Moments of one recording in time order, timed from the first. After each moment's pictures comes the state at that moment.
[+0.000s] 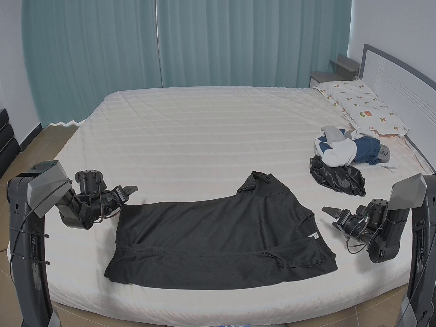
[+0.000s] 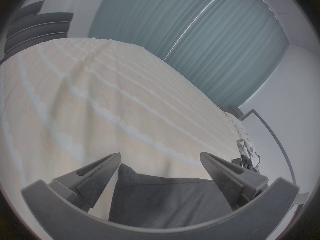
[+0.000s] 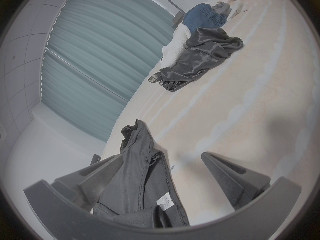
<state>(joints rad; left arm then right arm) 0.08 2.50 -1.16 -0.85 -0.27 -0.55 -0.10 2.55 -0.62 -1.55 0.45 0.75</state>
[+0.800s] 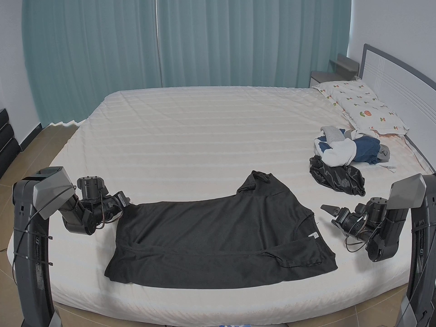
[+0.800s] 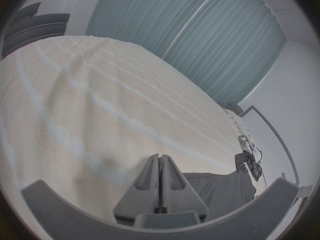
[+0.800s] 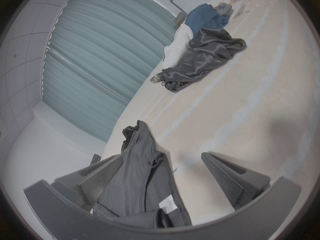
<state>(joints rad) 0.09 2.55 -1.15 -0.91 -0.28 -0.52 -0.08 2.55 -0.64 -1.55 0.44 0.75</state>
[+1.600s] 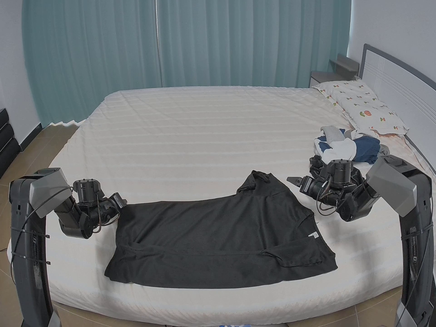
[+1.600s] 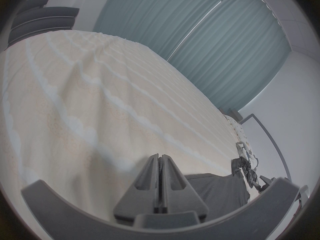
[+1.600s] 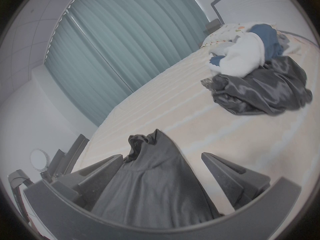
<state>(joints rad) 0.10 2.53 -1.07 -0.98 -0.29 -0.60 0.13 2.52 -1.28 -0.87 0.21 0.52</state>
